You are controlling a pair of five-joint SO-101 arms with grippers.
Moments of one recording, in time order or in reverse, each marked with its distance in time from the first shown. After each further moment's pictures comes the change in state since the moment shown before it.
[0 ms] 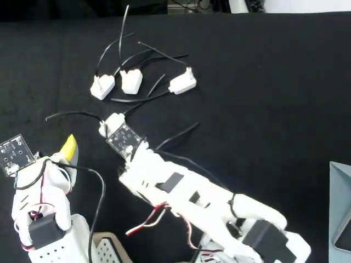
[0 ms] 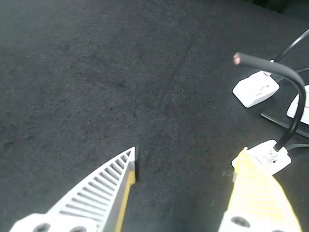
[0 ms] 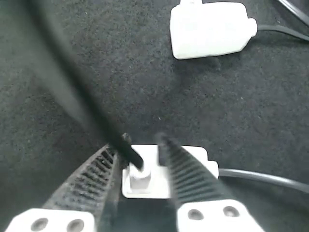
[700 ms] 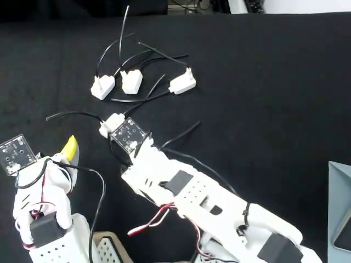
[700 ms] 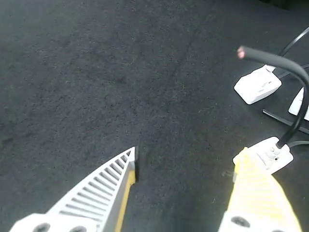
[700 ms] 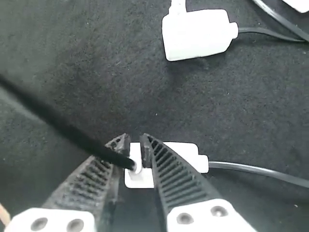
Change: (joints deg) left arm 0.0 0.0 0.6 0.0 0.0; right arm 0.3 -10.3 -0.6 10.8 -2.0
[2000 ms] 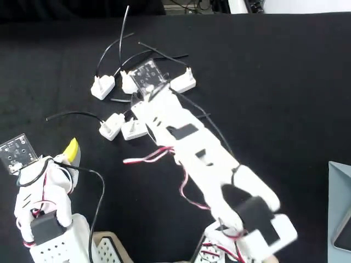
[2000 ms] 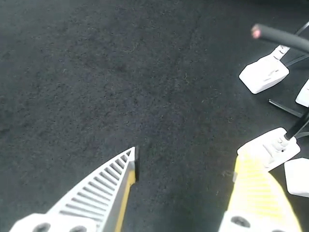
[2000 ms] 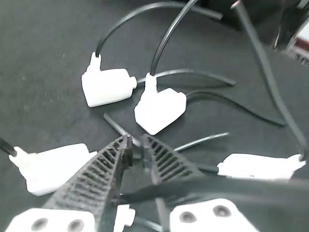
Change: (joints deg) left arm 0.0 0.0 2.0 -0.2 0.0; right arm 19.2 24.5 -25.4 -17.2 11.8
